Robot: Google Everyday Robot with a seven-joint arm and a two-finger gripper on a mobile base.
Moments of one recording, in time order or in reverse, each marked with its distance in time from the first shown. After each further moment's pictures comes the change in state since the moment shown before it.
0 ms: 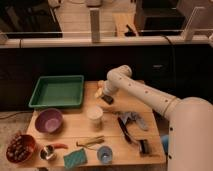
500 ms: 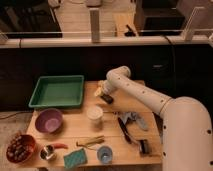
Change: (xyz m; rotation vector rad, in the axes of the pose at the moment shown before) arm 0.020 0.001 0.026 0.018 0.027 -0.042
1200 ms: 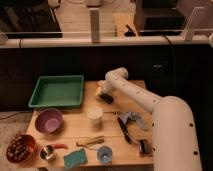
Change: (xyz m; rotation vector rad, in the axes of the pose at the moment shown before) arm 0.023 0.020 0.034 -0.024 0.030 0.003
